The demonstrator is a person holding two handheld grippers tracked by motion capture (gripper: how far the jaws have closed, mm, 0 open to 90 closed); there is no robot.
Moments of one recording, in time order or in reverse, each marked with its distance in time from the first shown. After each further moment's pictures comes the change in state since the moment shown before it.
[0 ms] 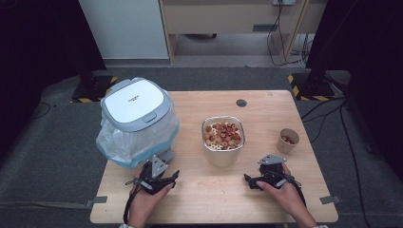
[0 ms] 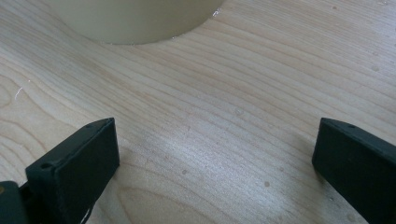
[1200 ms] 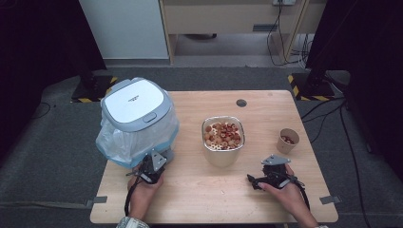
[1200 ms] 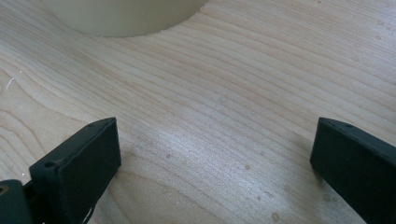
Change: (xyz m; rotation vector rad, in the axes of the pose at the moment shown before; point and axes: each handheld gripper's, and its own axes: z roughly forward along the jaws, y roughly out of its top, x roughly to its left) left arm 0.026 -0.005 0.025 0.029 0.134 0.064; right arm -0.007 -0.005 -0.005 -0.005 -0.005 0.006
